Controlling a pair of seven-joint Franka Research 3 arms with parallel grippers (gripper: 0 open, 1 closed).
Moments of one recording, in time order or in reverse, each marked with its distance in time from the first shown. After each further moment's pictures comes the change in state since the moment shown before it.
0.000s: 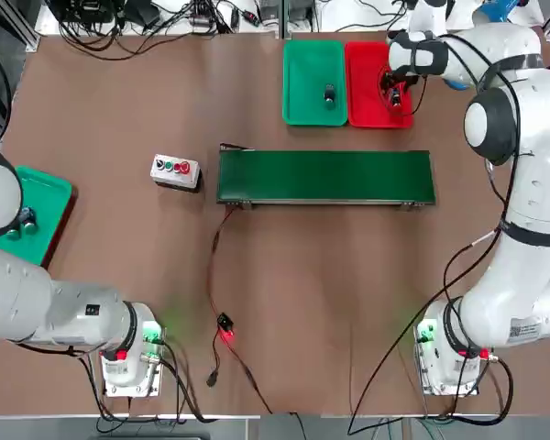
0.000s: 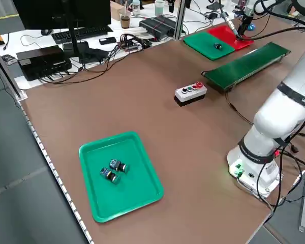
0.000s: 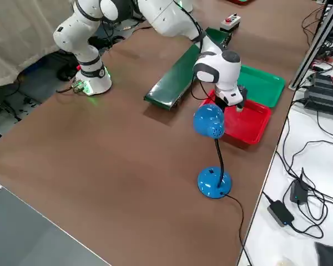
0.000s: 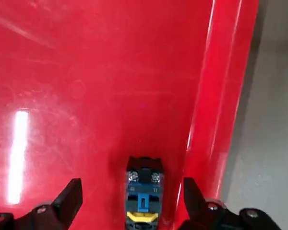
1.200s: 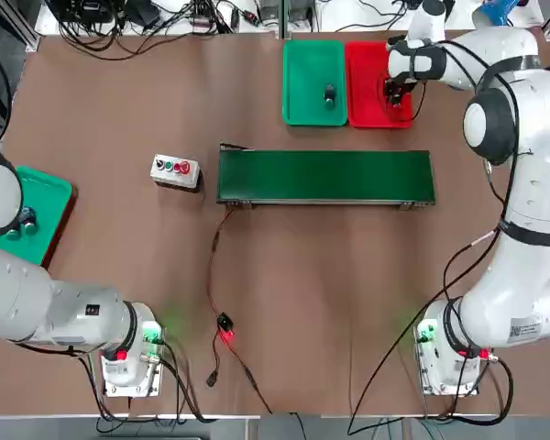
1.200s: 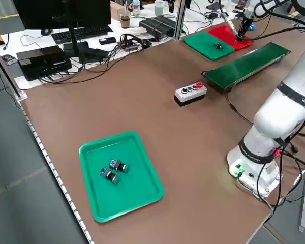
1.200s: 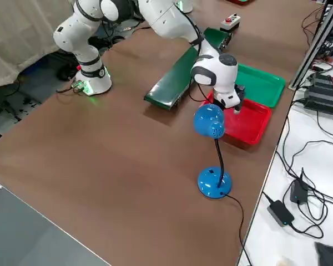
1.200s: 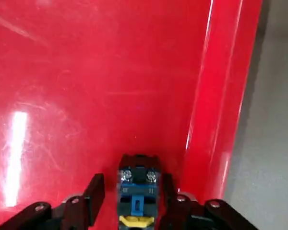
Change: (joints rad) left arm 0.000 0.001 0.000 0.000 0.000 0.000 0.000; right arm -0.002 0.006 -0.005 -0.035 0.000 0.037 0.000
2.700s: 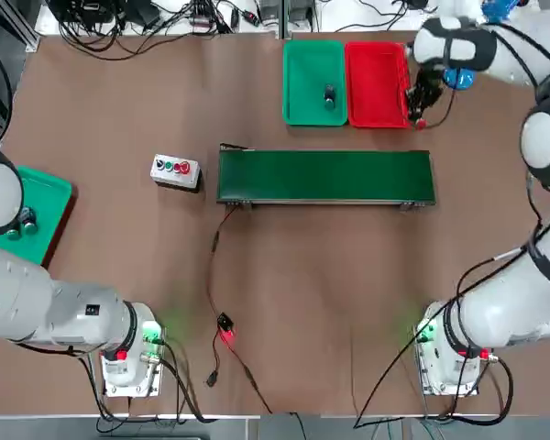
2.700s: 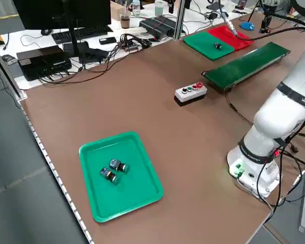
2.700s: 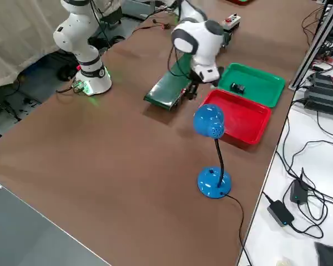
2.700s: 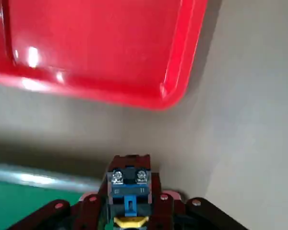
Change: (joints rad) left arm 0.000 0.006 0.000 0.001 0.000 0.000 0.000; right arm 0.000 -0.512 0.000 -0.457 0.002 -0.306 -0.029
